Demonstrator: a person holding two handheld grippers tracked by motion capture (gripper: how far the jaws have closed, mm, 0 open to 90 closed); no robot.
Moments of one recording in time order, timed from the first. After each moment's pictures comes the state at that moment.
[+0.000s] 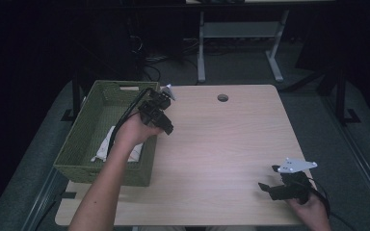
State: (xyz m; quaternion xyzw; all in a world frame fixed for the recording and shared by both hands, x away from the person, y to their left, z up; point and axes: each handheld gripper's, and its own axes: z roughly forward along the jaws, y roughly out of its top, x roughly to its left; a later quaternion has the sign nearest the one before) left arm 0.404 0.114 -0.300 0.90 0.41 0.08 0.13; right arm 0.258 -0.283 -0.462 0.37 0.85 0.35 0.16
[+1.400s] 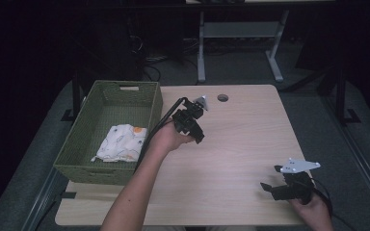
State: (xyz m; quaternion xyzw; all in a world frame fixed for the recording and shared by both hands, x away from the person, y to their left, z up) left arm 0.403 0.031 -0.337 0.92 0.37 0.05 0.13; right arm 0.256 -0.289 -0.462 0.37 0.84 0.35 0.16
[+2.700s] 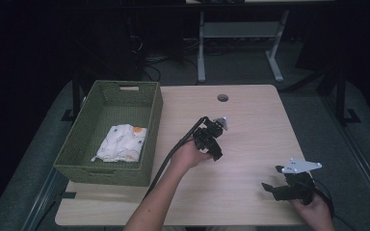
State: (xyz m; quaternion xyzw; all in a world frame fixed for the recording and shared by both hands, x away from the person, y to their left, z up) left arm 0.381 -0.021 -0.391 0.93 0.33 0.02 0.12; right arm 0.255 -0.293 -0.462 0.37 0.84 0.35 0.16
